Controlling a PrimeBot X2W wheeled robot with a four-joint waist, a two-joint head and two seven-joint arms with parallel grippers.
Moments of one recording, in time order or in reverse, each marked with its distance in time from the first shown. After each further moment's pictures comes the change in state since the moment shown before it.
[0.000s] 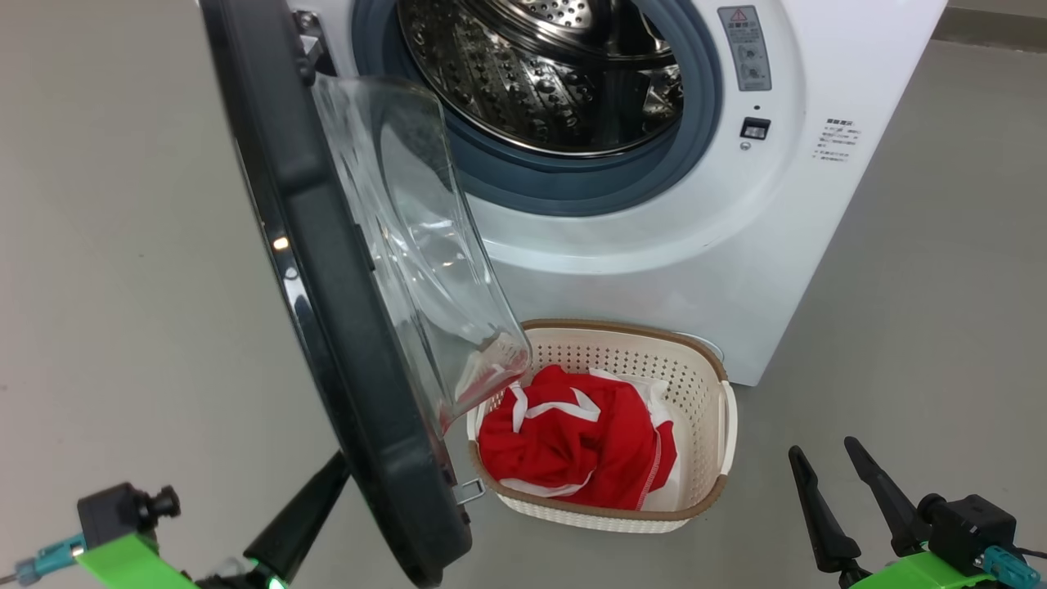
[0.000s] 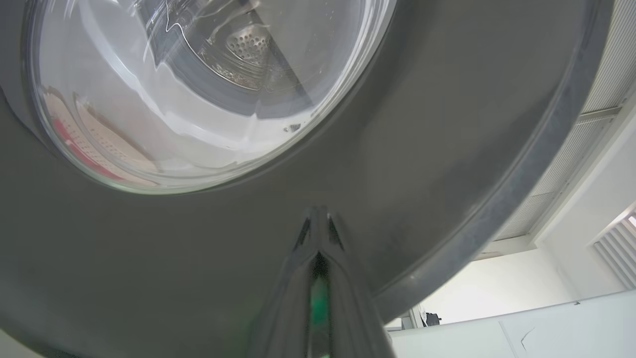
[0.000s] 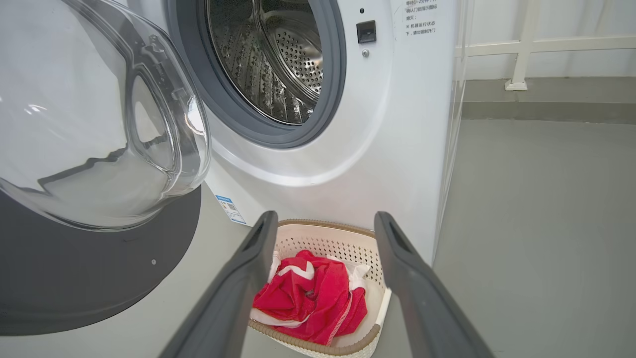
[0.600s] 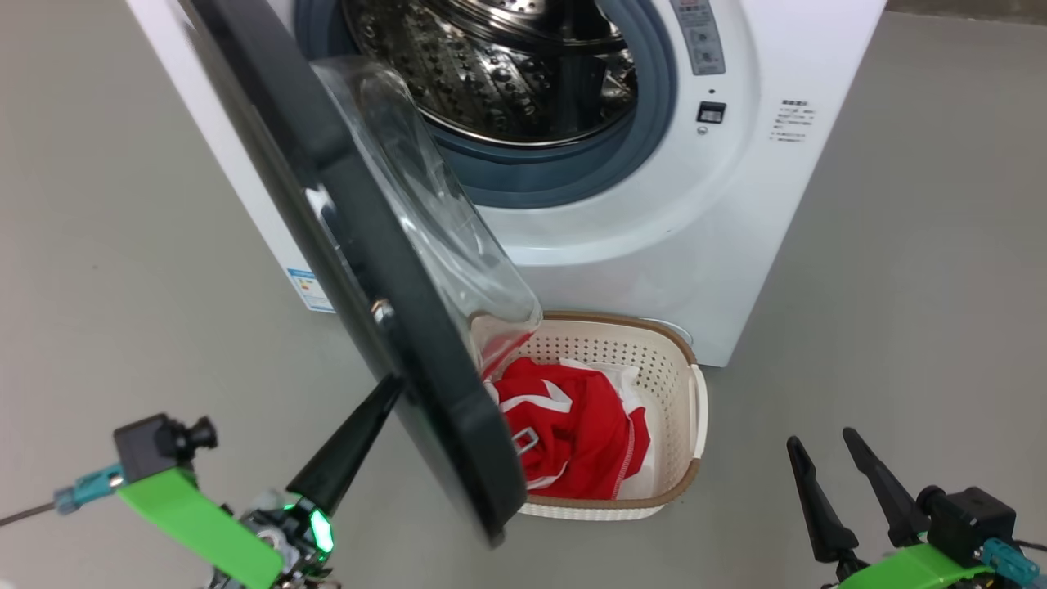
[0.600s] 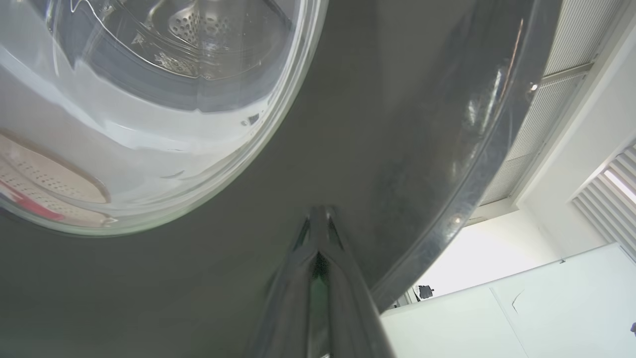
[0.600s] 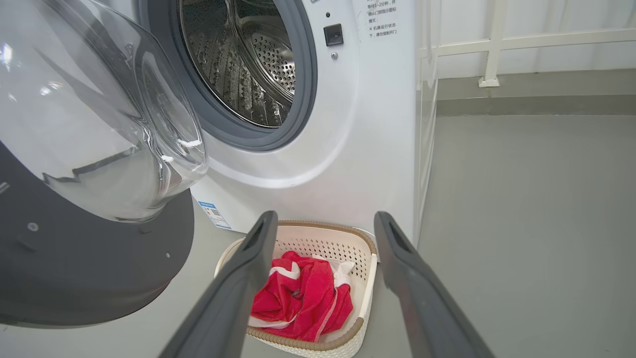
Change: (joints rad) left arm -0.148 -0.084 -0.043 0.019 0.101 0.001 0.016; right arm -0.013 0.009 -0.005 -0.003 0.000 0.000 0.000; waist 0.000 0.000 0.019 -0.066
